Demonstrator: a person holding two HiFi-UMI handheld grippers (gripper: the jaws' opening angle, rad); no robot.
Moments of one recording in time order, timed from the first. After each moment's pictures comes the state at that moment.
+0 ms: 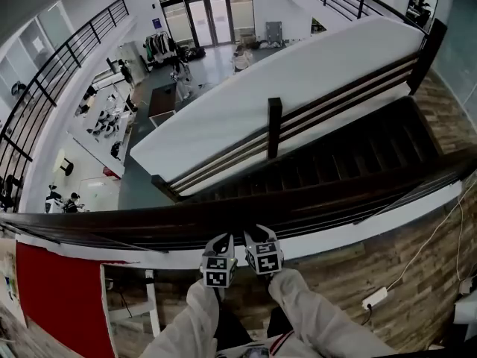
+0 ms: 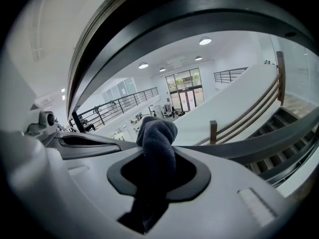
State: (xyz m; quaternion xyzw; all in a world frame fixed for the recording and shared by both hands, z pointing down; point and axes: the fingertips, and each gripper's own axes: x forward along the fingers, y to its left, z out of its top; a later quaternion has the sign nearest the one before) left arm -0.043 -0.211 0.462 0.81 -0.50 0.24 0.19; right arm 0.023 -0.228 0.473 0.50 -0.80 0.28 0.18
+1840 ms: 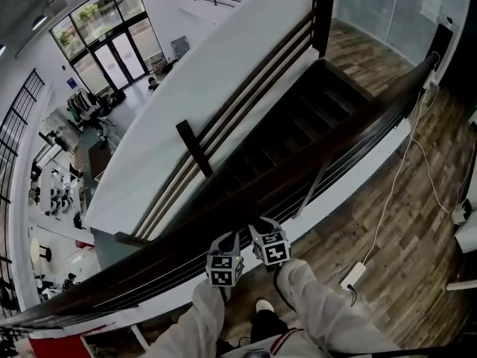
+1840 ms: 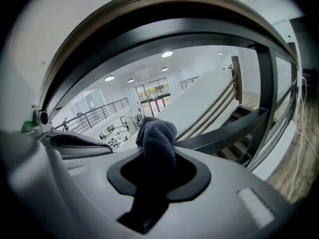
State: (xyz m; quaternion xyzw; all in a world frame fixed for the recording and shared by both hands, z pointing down) left arm 0.378 -0.233 0.448 0.91 -0.31 0.25 0.14; right arm 0.449 -0.240 0.474 0.64 -0.70 0.29 0.12
